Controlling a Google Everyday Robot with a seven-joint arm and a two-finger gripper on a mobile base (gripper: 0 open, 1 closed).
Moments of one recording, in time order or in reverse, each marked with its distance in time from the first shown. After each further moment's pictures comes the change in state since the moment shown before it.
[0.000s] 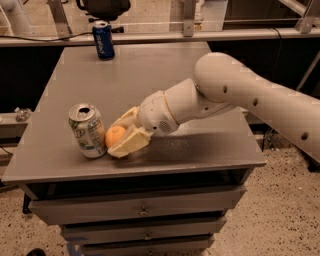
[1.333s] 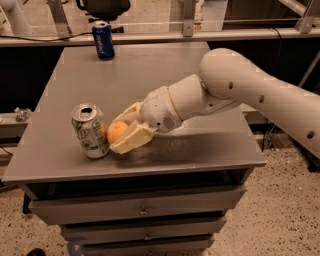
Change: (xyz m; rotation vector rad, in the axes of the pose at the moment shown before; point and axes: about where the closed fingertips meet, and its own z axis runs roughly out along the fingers) arm -0.007 -0.003 -0.011 0.009 -0.023 -0.020
